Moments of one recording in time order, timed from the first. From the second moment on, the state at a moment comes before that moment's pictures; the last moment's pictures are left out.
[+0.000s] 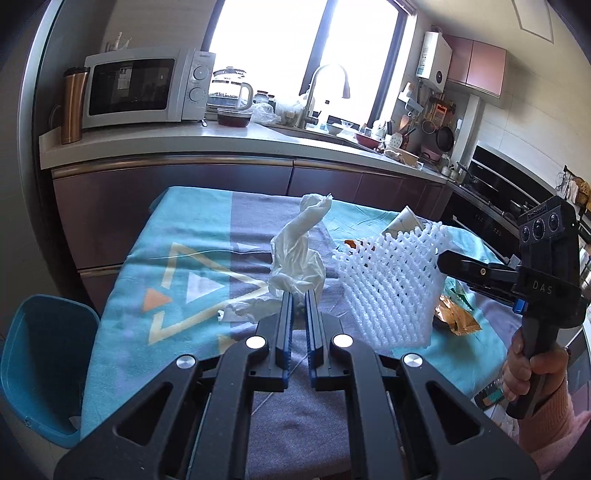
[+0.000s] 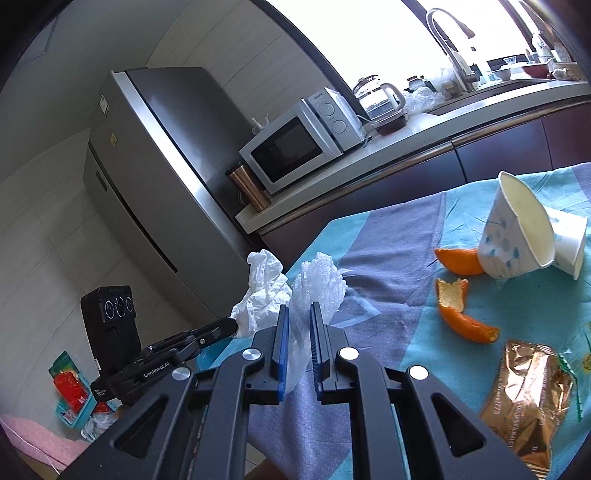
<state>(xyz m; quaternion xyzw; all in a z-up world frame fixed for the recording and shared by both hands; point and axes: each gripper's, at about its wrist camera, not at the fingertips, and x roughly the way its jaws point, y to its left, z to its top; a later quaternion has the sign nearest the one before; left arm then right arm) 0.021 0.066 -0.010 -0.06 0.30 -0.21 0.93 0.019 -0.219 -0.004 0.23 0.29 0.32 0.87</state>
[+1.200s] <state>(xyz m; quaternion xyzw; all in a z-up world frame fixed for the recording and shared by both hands) -0.025 0.200 0.003 -0.10 0.26 -0.06 0.96 0.066 -0.065 0.009 0.18 0.32 0.47 0.80</state>
